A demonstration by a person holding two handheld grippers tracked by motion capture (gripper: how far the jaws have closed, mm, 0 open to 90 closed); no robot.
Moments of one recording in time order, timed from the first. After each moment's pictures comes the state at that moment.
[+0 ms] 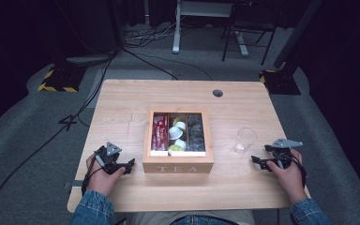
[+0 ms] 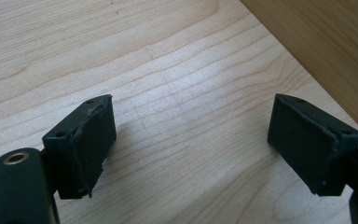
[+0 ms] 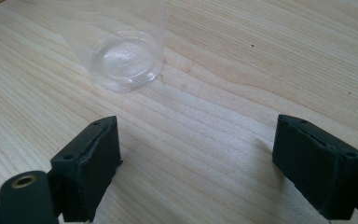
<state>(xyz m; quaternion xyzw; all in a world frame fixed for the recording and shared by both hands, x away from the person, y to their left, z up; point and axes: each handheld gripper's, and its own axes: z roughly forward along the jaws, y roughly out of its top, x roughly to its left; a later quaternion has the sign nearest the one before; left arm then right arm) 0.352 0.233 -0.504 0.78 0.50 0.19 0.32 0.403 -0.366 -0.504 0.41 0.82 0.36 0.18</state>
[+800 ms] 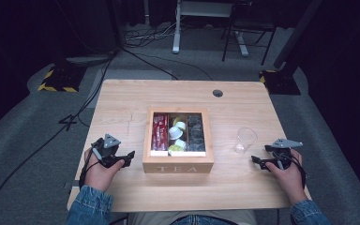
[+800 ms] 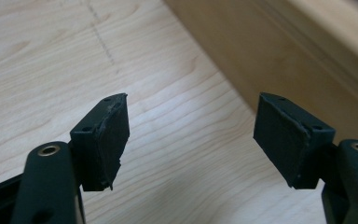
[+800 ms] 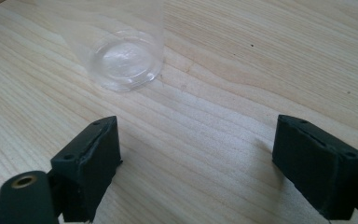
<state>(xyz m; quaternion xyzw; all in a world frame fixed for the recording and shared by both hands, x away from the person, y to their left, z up) 0.352 0.228 -0.455 0.78 0.48 0.19 0.35 0.402 -0.366 -0.504 0.41 0.82 0.36 0.18</state>
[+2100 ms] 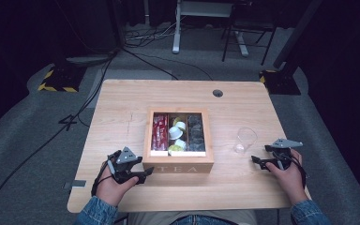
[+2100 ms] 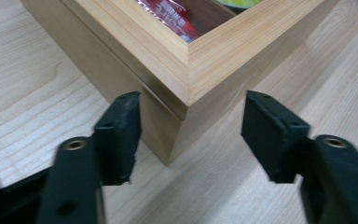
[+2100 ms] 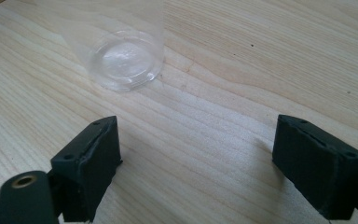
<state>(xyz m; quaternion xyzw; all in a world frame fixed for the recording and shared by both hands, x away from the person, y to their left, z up) 0.314 0.182 -0.454 0.82 0.40 0.11 0.40 0.402 -0.366 -0.504 0.41 0.82 0.36 0.18</state>
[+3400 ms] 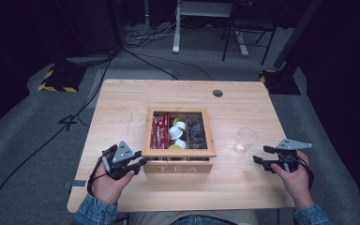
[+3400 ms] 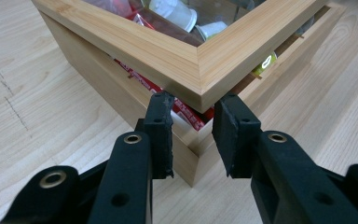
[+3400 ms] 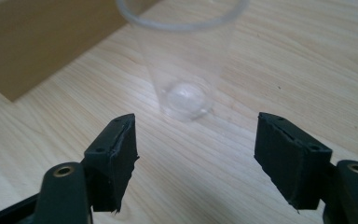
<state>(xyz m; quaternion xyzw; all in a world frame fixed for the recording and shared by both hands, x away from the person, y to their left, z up) 0.313 0.187 -0.422 0.82 0.36 0.17 0.41 0.374 -0.355 -0.461 0.39 0.81 0.40 0.17</state>
